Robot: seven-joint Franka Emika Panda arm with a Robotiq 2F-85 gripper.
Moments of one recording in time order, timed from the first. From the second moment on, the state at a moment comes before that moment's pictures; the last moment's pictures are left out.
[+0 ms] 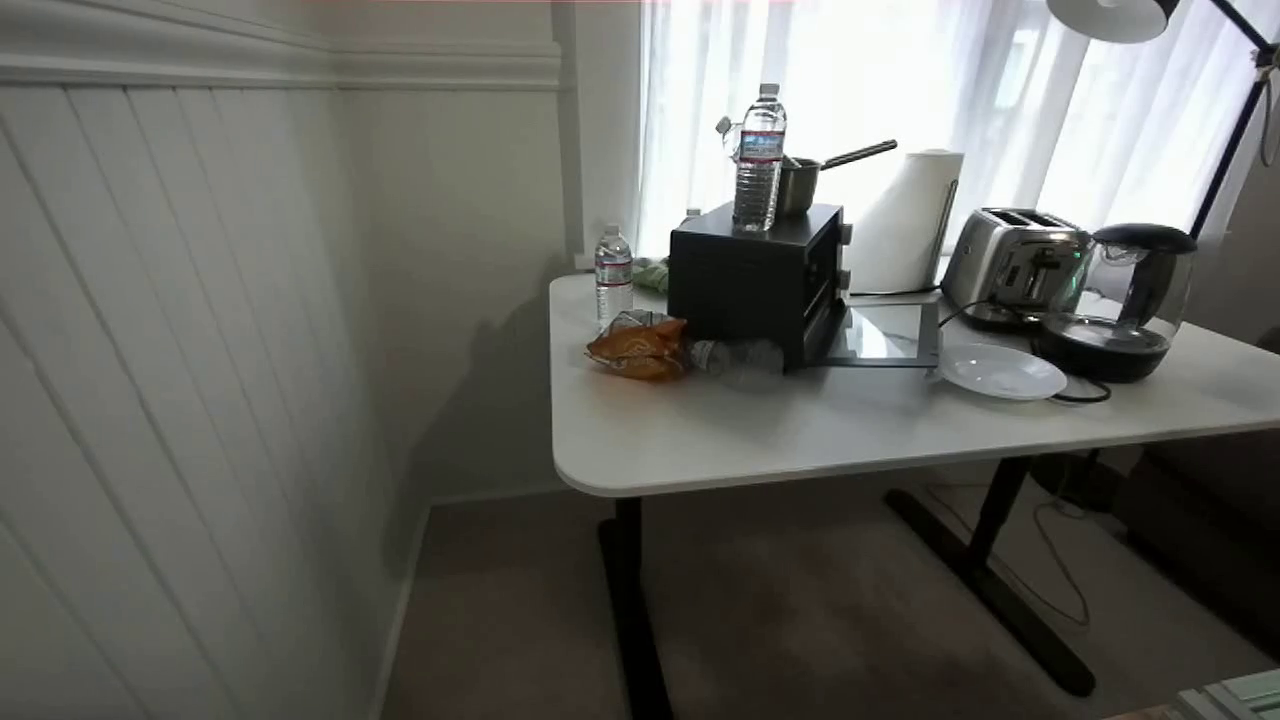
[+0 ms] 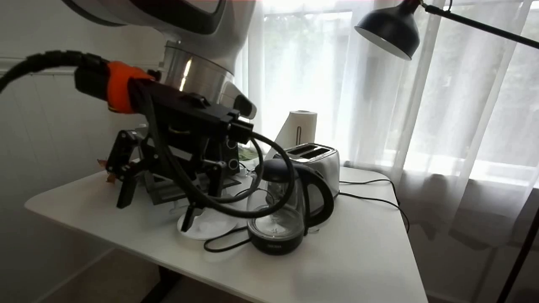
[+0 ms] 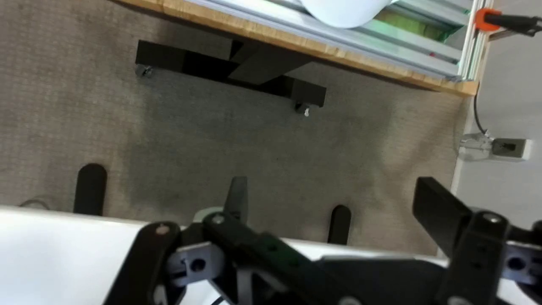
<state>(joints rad) -0.07 -0.60 -0.32 -2.68 -0.08 1.77 -0.49</state>
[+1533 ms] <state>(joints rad) -0.11 -0.12 -0.31 -2.33 0.00 2.65 -0.43</state>
